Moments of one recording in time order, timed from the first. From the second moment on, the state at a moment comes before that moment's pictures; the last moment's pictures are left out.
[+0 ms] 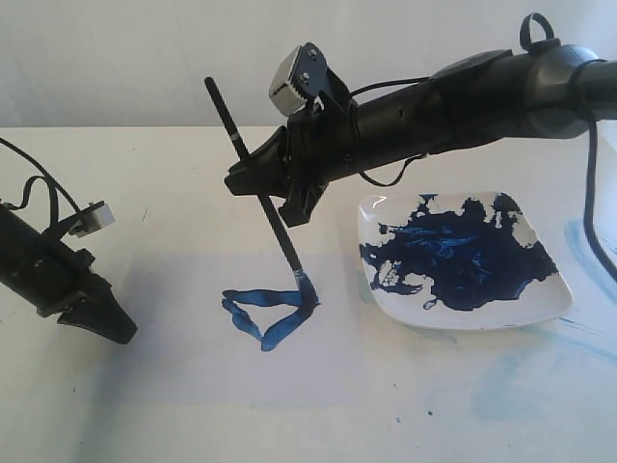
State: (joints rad) left arm 0.00 1.98 -1.07 -0.81 1.06 1.09; right arm 0.53 1.96 -1.40 1.37 0.96 -1.92
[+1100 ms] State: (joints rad) left arm 0.00 1.98 -1.07 -0.81 1.06 1.09; right arm 0.53 1.93 -1.40 1.37 0.93 -1.92
